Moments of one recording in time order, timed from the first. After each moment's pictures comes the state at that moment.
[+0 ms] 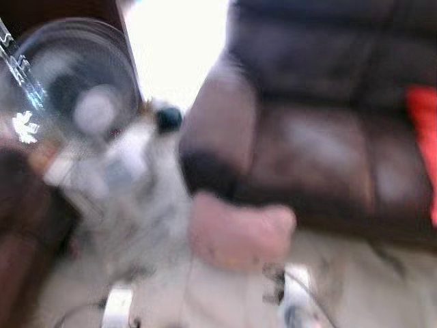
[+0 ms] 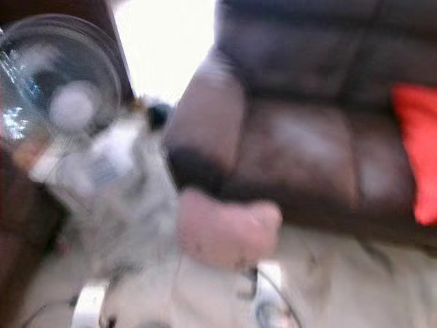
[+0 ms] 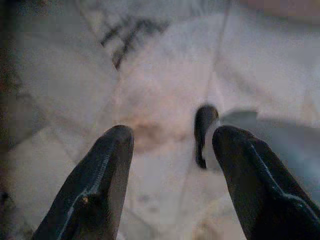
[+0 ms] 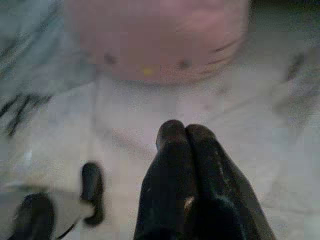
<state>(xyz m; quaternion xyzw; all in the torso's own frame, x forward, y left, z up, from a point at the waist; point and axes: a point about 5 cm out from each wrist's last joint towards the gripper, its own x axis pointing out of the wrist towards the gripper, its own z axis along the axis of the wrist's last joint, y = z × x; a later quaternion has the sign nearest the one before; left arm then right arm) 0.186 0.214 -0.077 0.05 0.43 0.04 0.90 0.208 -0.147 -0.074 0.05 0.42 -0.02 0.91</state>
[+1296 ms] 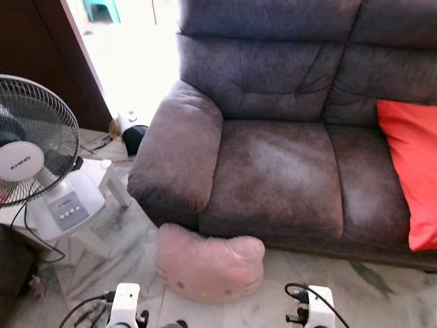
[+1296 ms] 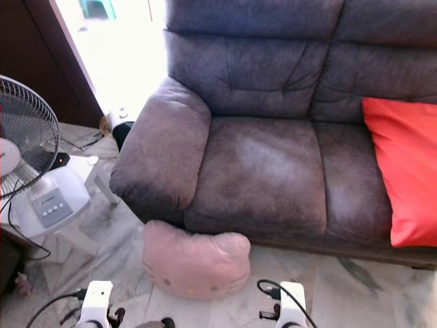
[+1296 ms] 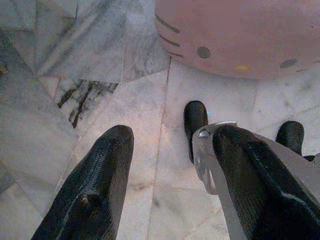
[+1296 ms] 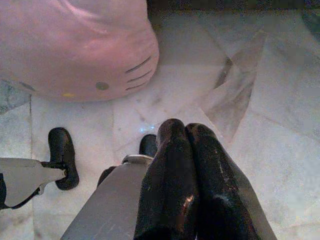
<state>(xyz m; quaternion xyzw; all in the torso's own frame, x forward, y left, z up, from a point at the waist) 0.194 0.205 -0.074 0.04 0.42 0.03 0.91 0.178 -0.191 -0.085 0.03 0.45 -0.05 0.89</state>
